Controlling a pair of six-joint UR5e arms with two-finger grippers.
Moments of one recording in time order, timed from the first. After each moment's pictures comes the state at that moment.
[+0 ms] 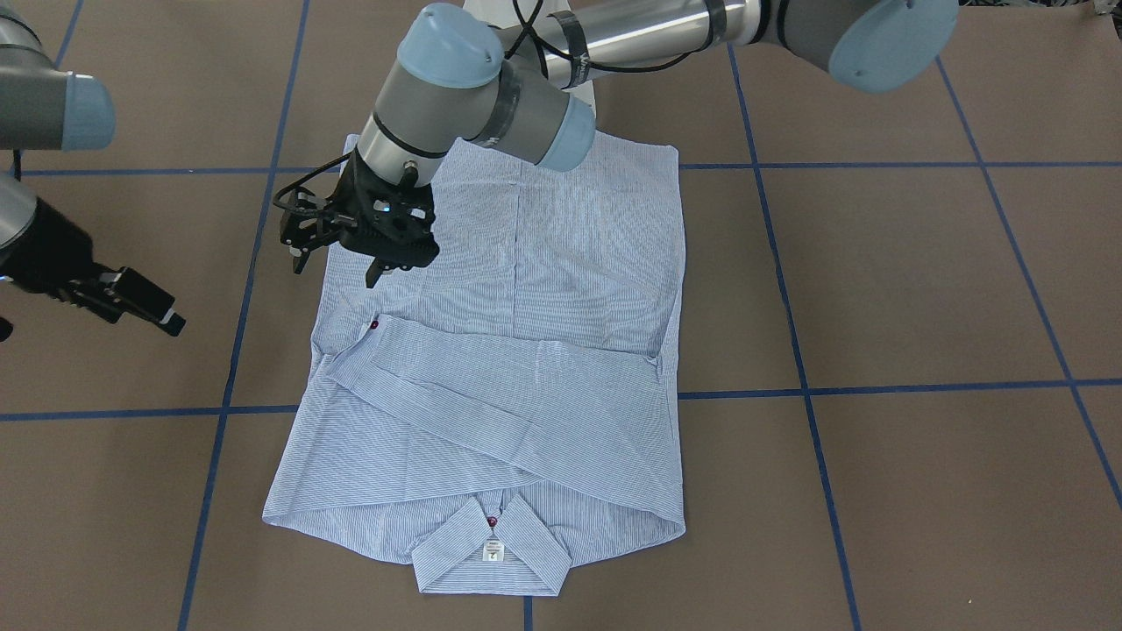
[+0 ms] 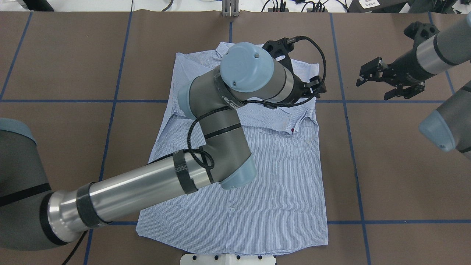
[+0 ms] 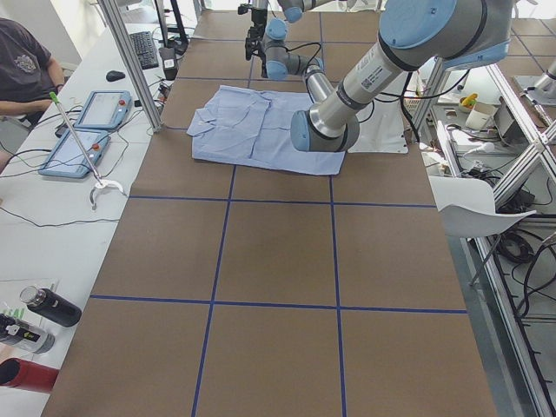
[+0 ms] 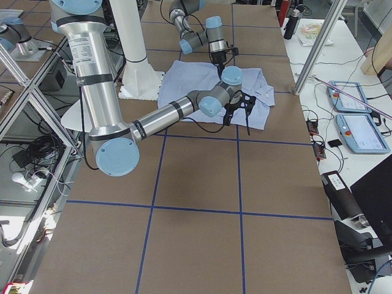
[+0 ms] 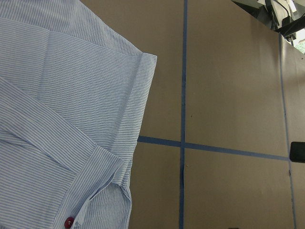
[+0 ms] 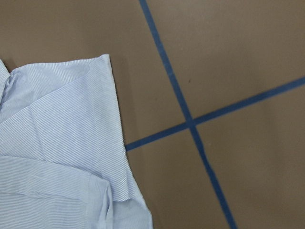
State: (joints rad) left arm -0.53 -2.61 -1.33 -2.16 -1.84 -1.51; right arm 0.98 -1.36 1.86 -1.24 2.23 1.37
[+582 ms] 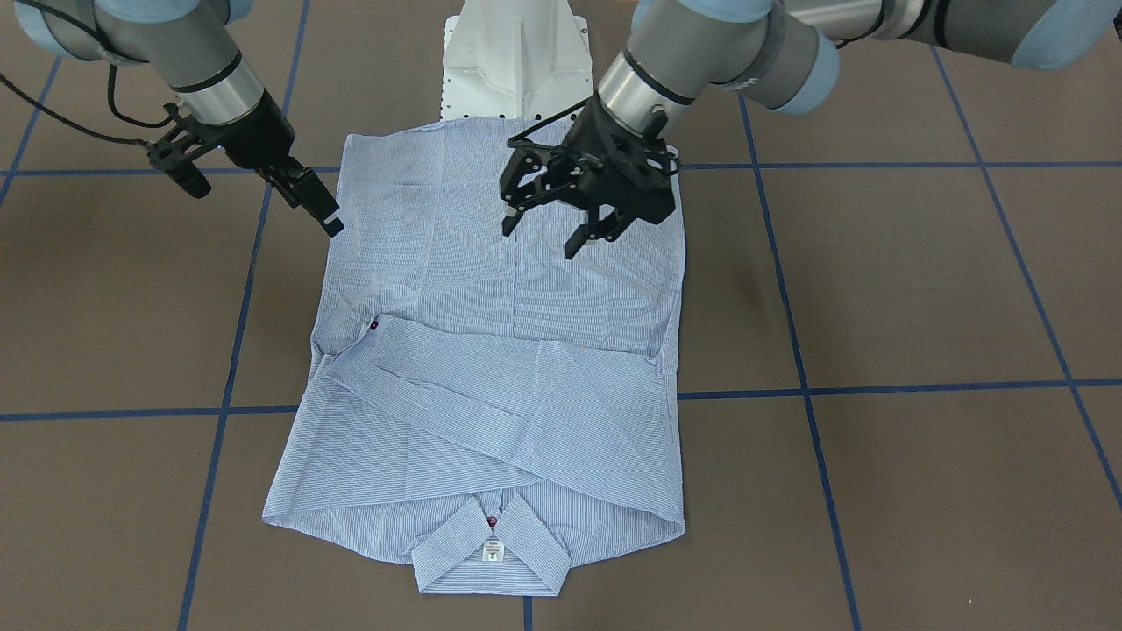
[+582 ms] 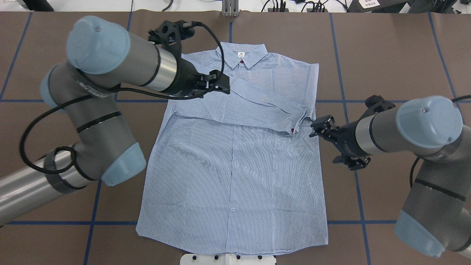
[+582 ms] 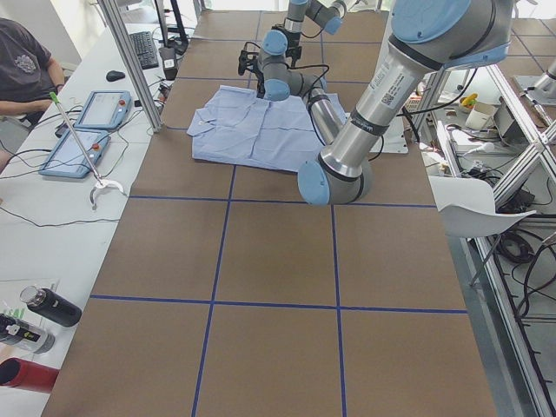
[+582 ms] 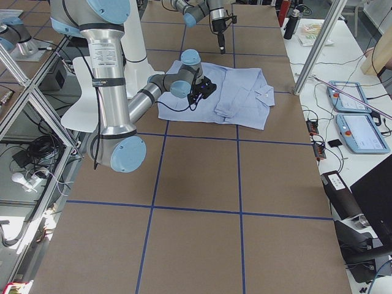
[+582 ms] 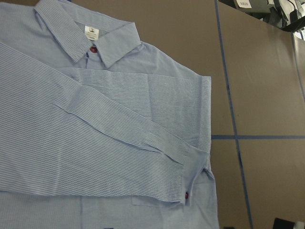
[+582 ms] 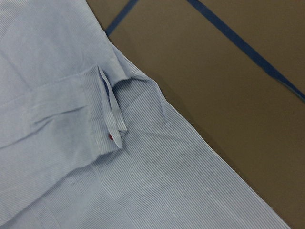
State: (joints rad) left arm -0.70 -2.19 -1.82 -2.01 -1.99 -1.24; right arm 0.54 -1.46 2.13 -1.28 1.84 2.04
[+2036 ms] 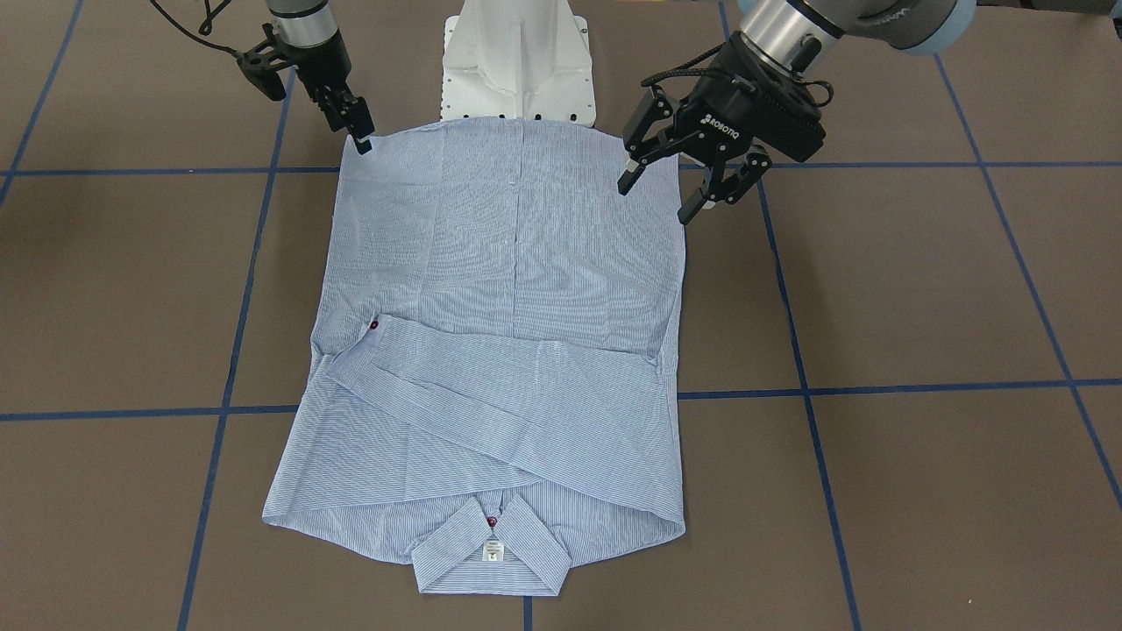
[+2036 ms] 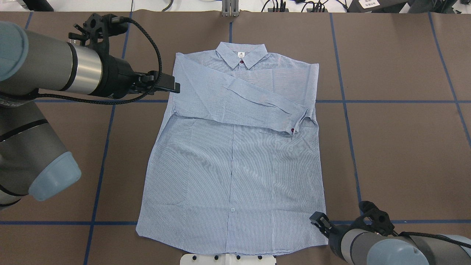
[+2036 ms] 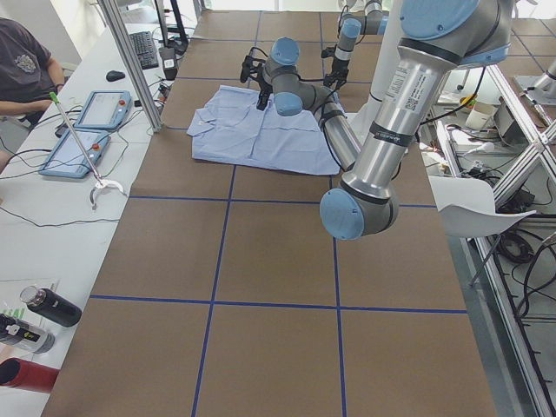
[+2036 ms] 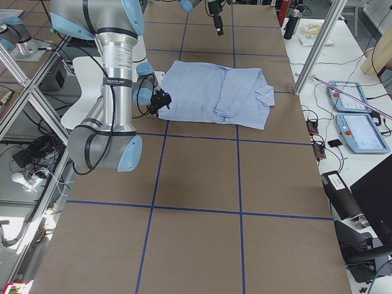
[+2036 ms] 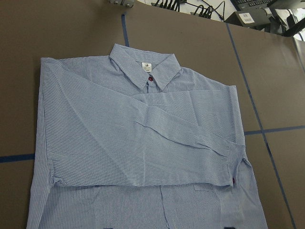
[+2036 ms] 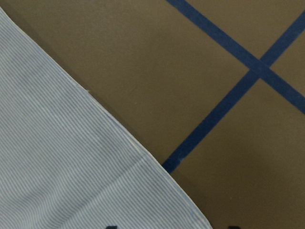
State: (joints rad) left arm -0.76 -2.00 -2.02 -2.01 -1.99 -1.18; right arm 0.00 -1.63 2.18 -1.30 1.41 2.41
